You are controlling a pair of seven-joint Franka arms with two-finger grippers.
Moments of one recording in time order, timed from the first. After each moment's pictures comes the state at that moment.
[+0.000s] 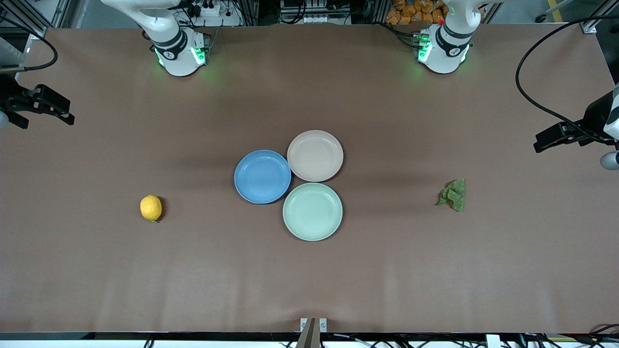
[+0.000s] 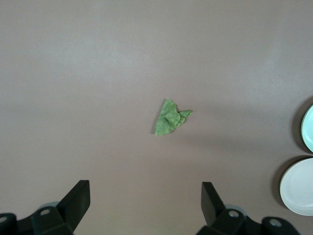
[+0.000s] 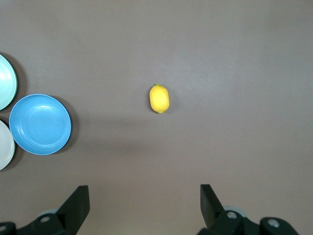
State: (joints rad) left arm 0.08 0.15 -0.14 -1.39 0.04 1.51 -0.19; right arm -0.01 -0.02 0.01 -1.52 0.00 1.51 -0.09
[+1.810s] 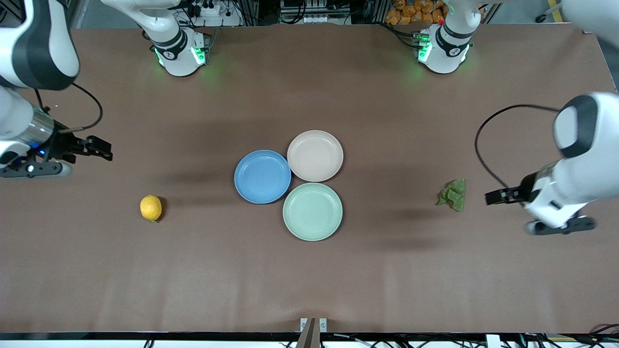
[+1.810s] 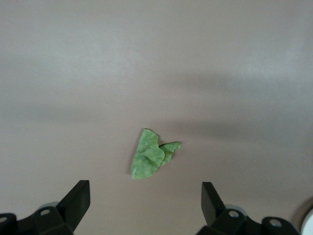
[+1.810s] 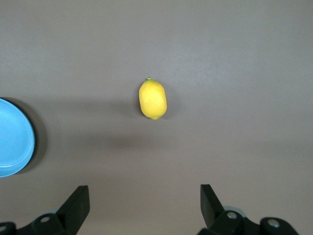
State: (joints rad) left arm 0.03 0.47 -0.14 -1.42 0.04 1.78 -0.19; right arm -0.01 0.06 -0.02 -1.87 -0.01 1.88 -0.09
